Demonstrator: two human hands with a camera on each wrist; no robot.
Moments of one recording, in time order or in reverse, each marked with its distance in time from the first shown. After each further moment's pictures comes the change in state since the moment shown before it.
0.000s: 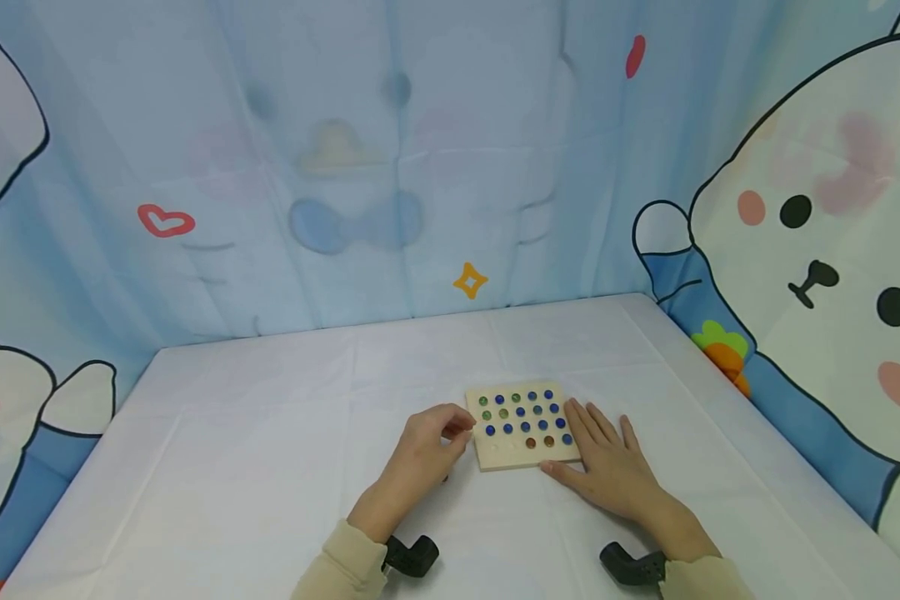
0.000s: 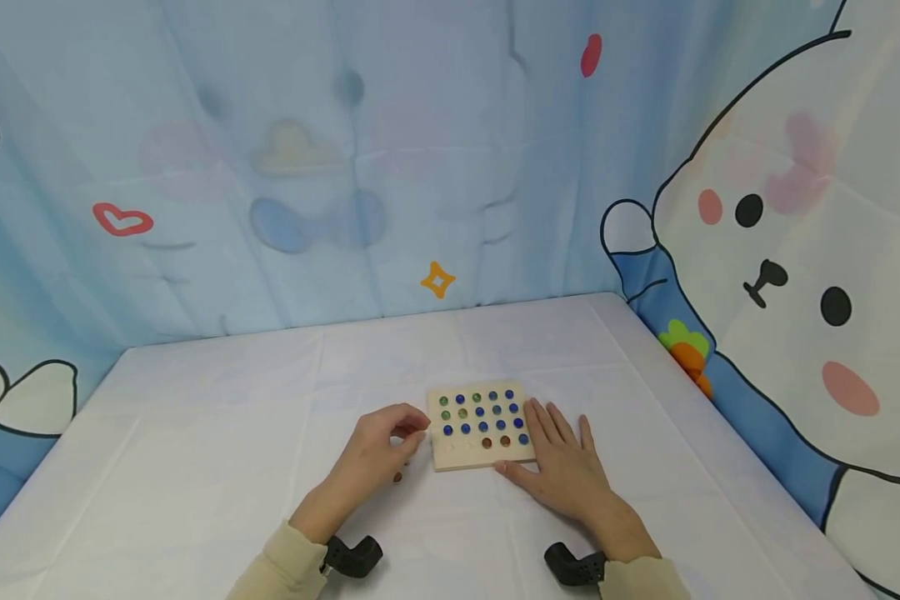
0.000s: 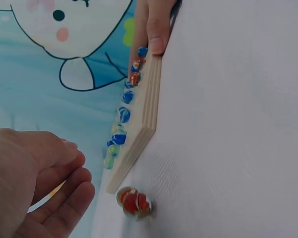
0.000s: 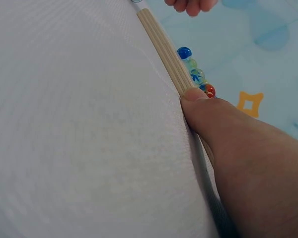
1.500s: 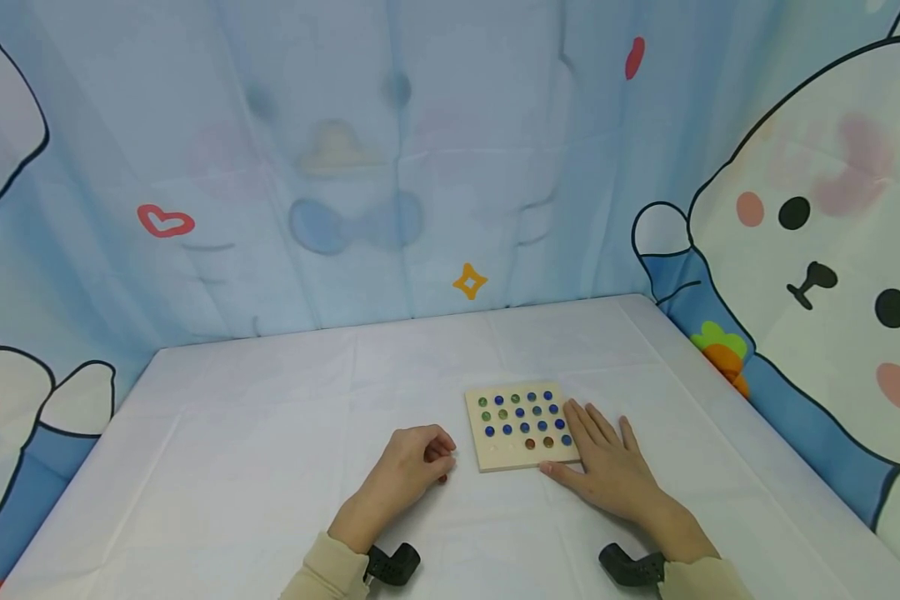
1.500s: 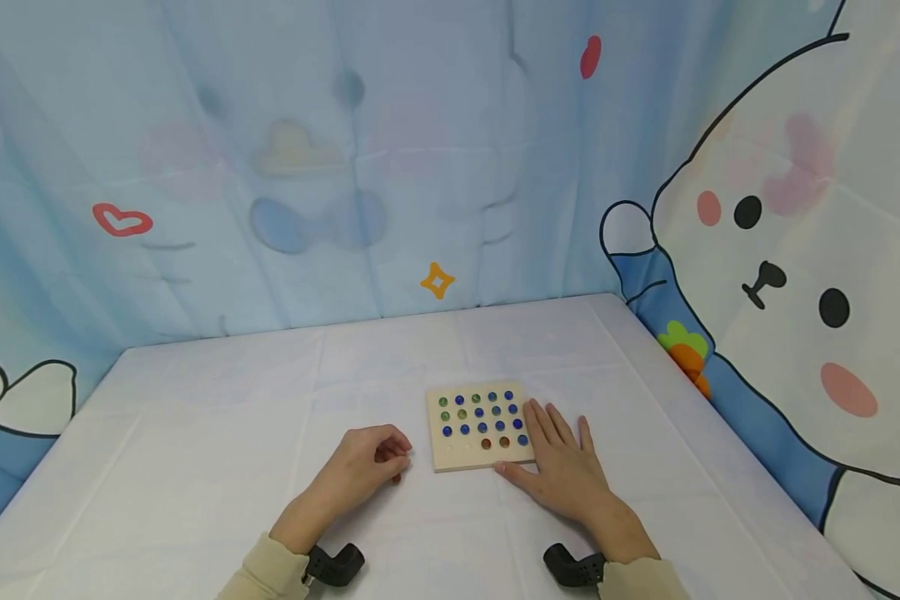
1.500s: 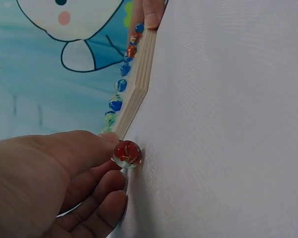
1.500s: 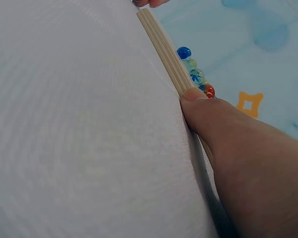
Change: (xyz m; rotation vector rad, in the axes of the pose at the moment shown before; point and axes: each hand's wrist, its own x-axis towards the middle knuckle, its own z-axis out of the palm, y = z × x) left_hand -0.016 -0.017 -0.009 -0.116 -0.157 -0.129; right_hand 0.001 0.003 0.004 0.018 0.007 -0.001
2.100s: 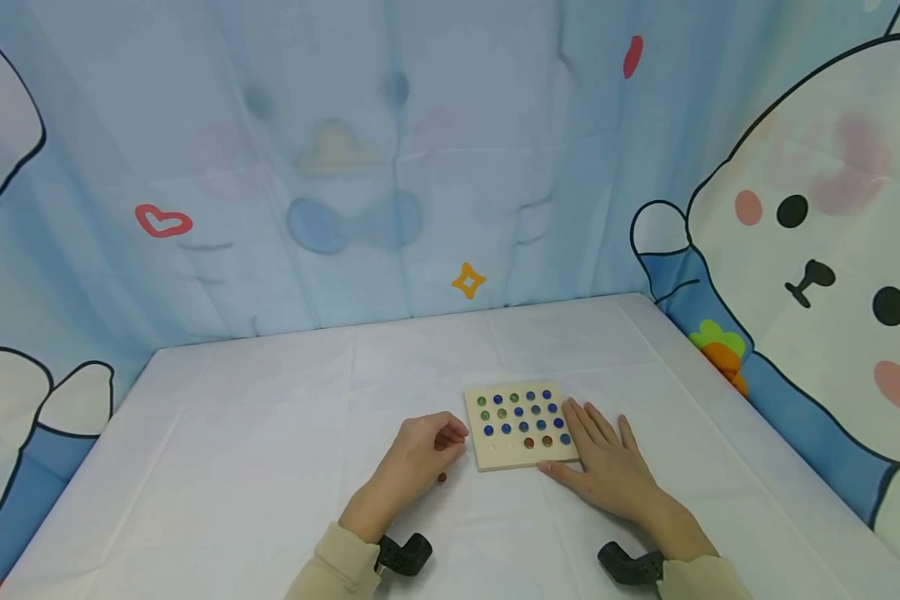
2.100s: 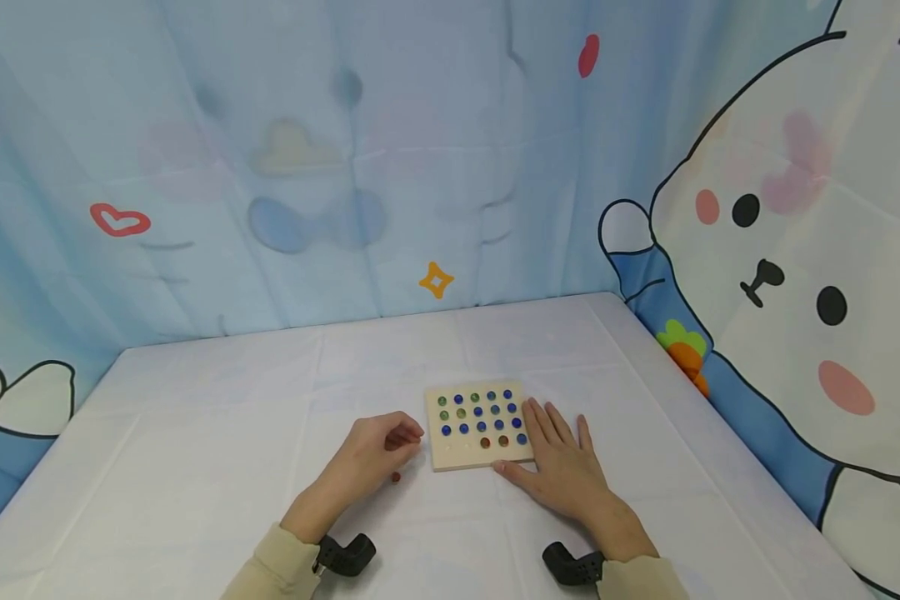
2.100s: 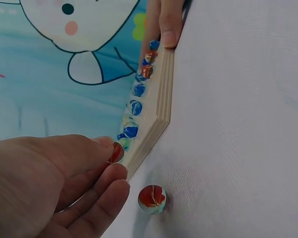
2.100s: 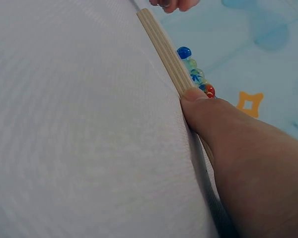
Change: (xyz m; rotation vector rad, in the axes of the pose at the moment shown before) left_hand 0.012 0.013 0.004 0.028 0.017 -0.006; right_hand -0.002 -0.002 -0.003 -0.010 0.003 0.001
